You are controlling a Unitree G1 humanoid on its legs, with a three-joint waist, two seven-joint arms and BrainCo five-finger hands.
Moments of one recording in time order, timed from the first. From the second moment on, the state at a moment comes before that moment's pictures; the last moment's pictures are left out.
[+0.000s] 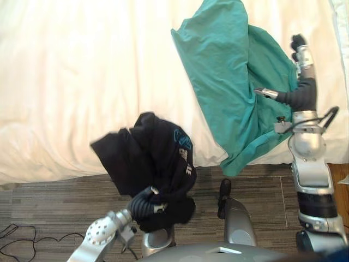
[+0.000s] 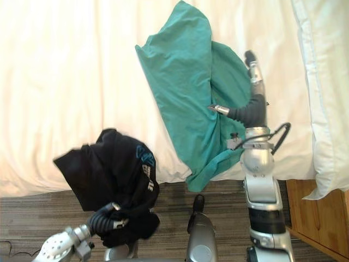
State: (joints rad) left arm 0.50 0.59 -0.28 -0.08 -0.41 -0.06 -0.44; right arm -0.38 -0.44 -0.05 -0.05 -0.23 -0.13 -0.13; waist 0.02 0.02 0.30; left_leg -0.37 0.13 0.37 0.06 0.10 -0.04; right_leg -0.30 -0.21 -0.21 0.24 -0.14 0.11
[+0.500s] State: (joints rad) left arm 0.59 0.84 -0.33 -0.17 -0.79 -0.03 -0.46; right arm -0.83 -0.81 0.15 0.63 -0.23 -0.10 -0.10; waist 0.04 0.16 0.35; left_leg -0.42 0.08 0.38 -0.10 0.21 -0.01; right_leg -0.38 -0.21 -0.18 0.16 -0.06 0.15
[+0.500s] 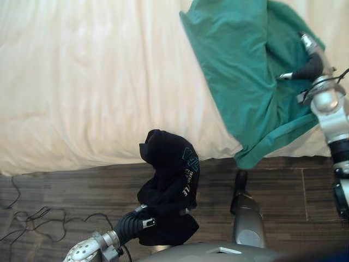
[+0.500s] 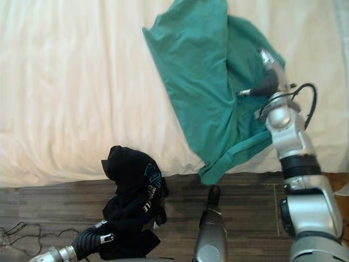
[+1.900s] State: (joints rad) left arm 0.28 0.23 -0.08 0.32 -0.26 -0.01 -0.21; right arm -0.07 -0.10 -0.02 0.63 -0.06 -0.10 0.02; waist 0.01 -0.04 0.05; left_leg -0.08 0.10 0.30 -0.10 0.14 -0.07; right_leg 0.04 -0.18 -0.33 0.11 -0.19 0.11
